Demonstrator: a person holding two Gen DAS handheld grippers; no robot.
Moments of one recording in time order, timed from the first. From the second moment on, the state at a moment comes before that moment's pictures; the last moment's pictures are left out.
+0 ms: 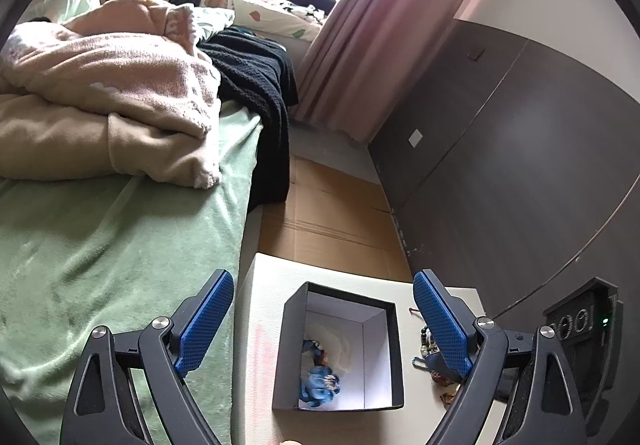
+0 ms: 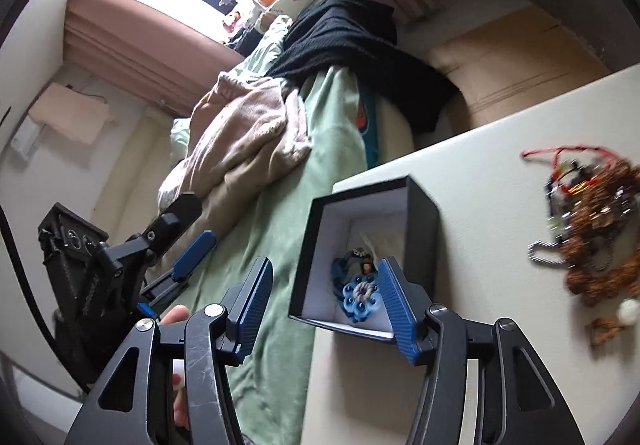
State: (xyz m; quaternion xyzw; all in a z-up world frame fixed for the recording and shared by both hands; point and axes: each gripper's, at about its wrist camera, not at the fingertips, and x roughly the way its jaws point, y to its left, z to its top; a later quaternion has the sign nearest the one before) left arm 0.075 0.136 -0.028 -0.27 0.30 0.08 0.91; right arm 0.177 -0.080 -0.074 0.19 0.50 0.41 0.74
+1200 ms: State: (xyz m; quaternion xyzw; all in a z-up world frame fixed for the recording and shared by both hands) left arm 0.134 -0.016 -0.050 -0.16 0.37 -0.05 0.91; right arm 0.203 -0.277 -0.061 0.23 0.51 0.20 0.80
